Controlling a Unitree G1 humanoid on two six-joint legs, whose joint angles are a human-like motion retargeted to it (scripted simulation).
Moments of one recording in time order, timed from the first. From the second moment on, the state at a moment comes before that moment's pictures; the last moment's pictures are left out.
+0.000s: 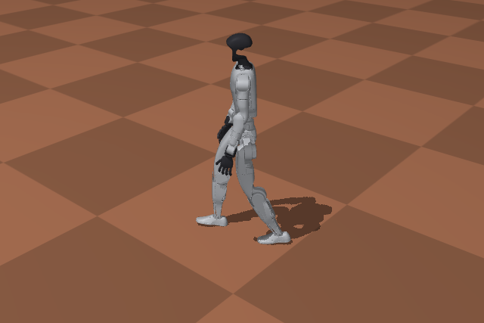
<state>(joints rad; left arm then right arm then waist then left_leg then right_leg) -0.09 0.21 -0.26 1.26 0.00 -0.01 -0.01 -0.09 -0.18 0.39 1.17 -0.10 0.00 0.05 -0.12 -0.05 0.12 0.21 -0.06 -0.19 0.29 -0.37 0.06 -0.38 -0.06 -0.15 0.31 -0.03 0.08</state>
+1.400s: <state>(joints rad) -0.05 0.20 -0.20 1.25 -0.05 -0.01 -0.05 -0.04 -0.20 0.32 1.23 -0.09 0.01 0.06 -0.15 -0.02 -0.01 0.22 -0.02 -0.17 0.41 -0.27 -0.01 -0.35 0.04 -0.12 0.27 -0.02 0.02</state>
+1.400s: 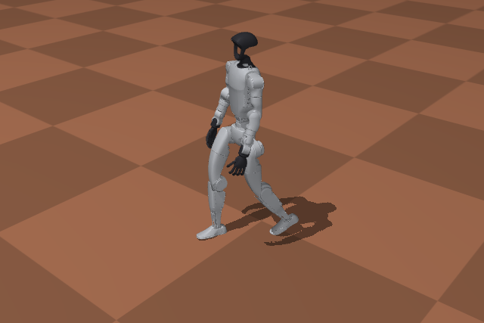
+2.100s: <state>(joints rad) 0.03 0.24 -0.16 1.30 -0.01 -0.01 -0.06 -0.14 -0.17 0.33 1.12 -0.12 0.01 0.08 0.04 -0.08 -0.05 -0.30 -0.04 0.03 0.06 0.02 -0.04 0.08 -0.03 0.03 0.36 -0.41 0.03</state>
